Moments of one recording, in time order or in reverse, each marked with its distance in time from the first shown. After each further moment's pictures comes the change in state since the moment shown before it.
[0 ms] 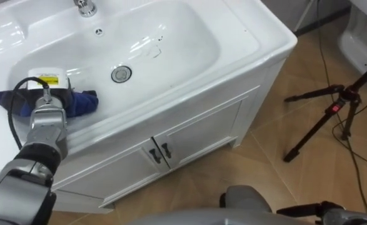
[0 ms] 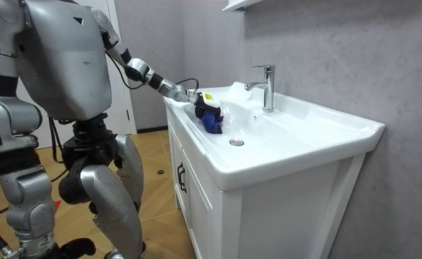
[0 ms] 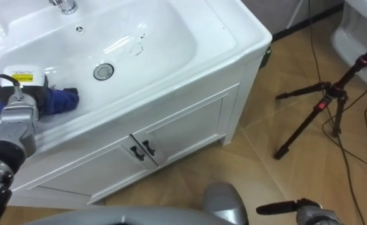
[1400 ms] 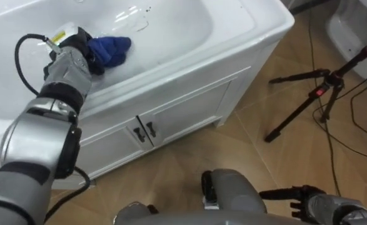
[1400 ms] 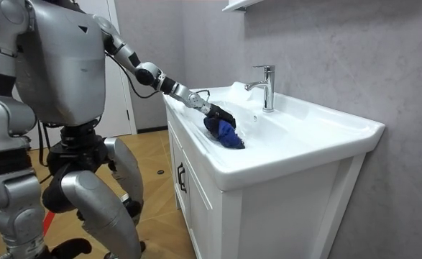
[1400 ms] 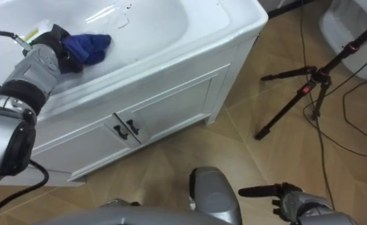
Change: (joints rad) left arm -0.429 -0.136 0.193 0.236 -0.632 -0.038 0.015; right arm -0.074 0.027 0.117 -0.003 0.264 0.012 0.091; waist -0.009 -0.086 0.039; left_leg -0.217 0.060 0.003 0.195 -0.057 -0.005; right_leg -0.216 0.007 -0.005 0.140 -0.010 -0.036
